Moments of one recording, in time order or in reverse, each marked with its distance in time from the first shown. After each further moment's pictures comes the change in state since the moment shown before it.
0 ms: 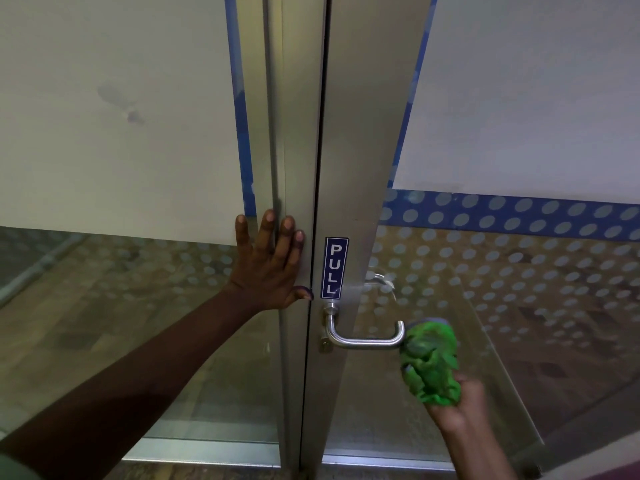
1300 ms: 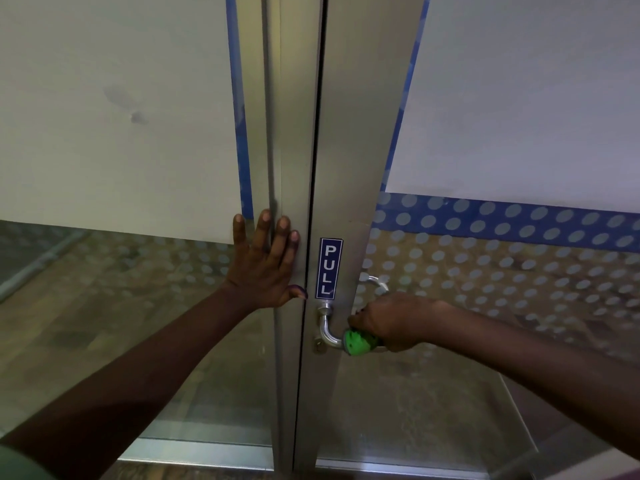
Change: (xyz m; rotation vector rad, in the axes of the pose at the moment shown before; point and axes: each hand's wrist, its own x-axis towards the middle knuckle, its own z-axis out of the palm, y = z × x) left_hand -0.001 0.001 -0.001 -0.005 -0.002 -0.015; right_hand 0.021 -0.019 0.139 2.720 1.052 0.570
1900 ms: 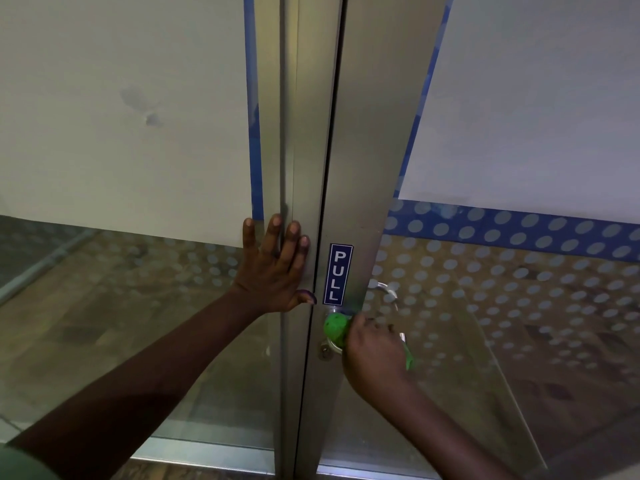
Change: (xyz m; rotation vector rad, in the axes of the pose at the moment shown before) left_hand -0.001 0.000 0.003 -0.001 -0.013 -0.017; right_hand 0.029 -0.082 0.026 0.382 0.381 0.701
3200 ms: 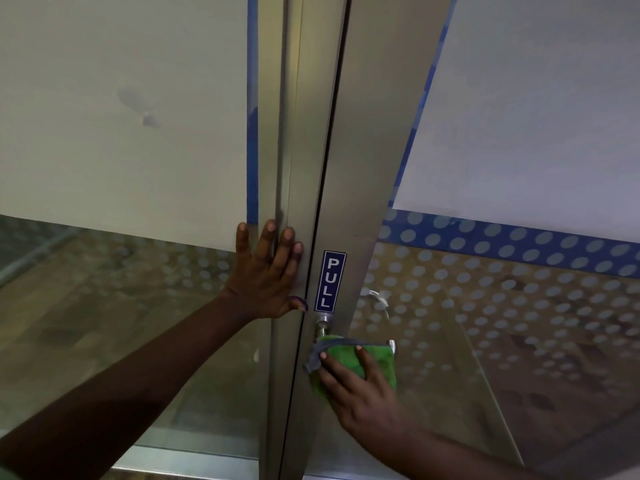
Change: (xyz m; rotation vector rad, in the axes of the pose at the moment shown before) left_hand 0.000 0.000 0.000 0.010 0.030 0.022; right_hand -0.038 0.037 0.071 -0.200 0.425 -0.671
